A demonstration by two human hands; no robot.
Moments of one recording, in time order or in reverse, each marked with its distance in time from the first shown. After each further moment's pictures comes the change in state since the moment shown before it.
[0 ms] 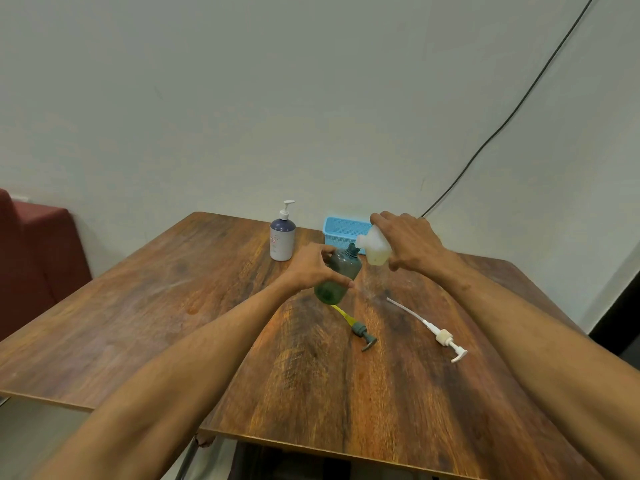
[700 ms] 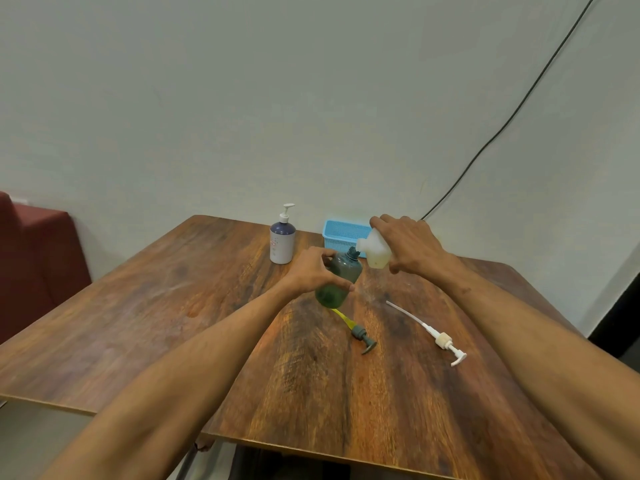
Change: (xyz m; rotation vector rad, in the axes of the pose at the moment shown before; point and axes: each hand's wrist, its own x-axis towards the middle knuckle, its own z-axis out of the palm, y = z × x) left_hand -0.001 0.003 0.003 0.004 0.006 -0.002; right_hand 0.001 0.003 0.002 -0.005 0.011 0.013
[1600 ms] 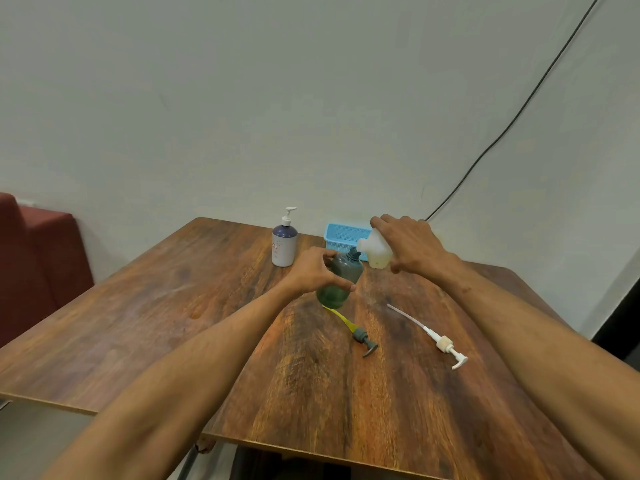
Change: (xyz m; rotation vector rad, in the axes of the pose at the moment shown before) left_hand -0.001 0.001 -0.005 -0.032 0.008 0.025; right_hand 0.005 0.000 -0.002 -0.020 0.024 -0.015
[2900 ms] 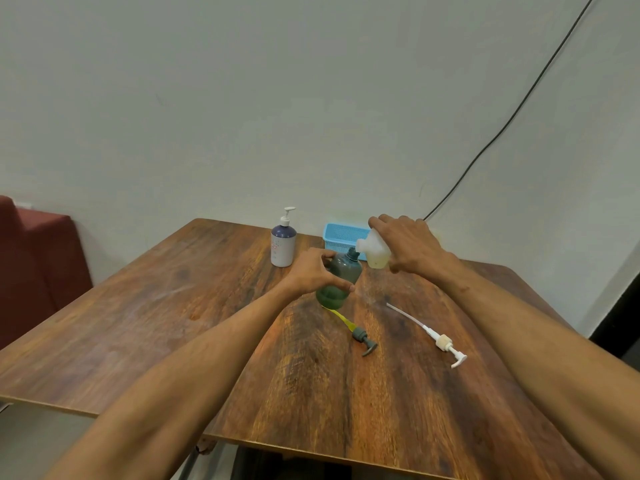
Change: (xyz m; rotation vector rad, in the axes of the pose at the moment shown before) left_hand -0.001 0.000 0.000 -0.006 -0.010 0.004; right_hand -0.001 0.001 0.000 -0.003 0.004 0.005
